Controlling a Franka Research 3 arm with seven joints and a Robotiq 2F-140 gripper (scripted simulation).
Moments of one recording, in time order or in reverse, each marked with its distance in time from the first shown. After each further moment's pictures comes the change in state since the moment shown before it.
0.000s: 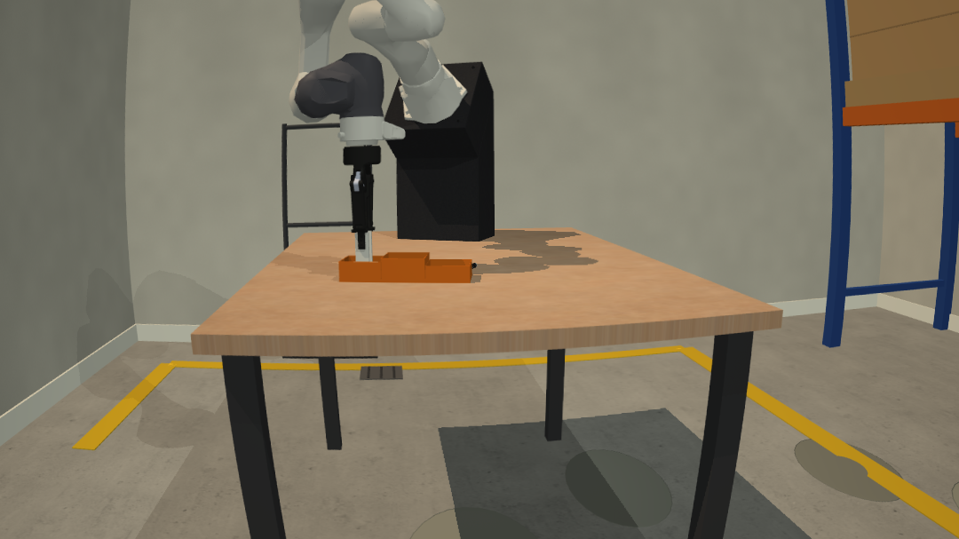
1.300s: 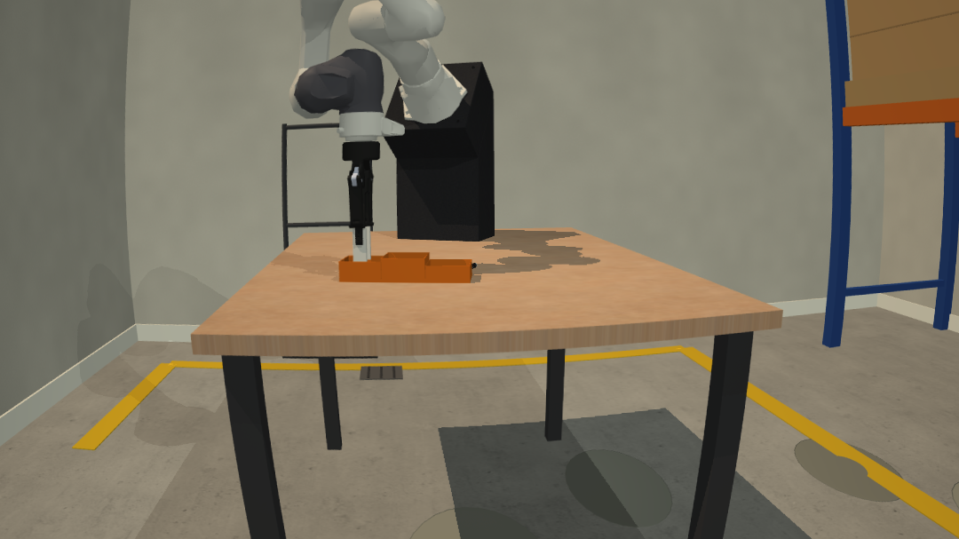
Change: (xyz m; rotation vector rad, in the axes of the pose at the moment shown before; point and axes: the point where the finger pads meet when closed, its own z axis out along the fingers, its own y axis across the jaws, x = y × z) arm -0.003 0.002 -0.008 -0.010 -0.009 0.026
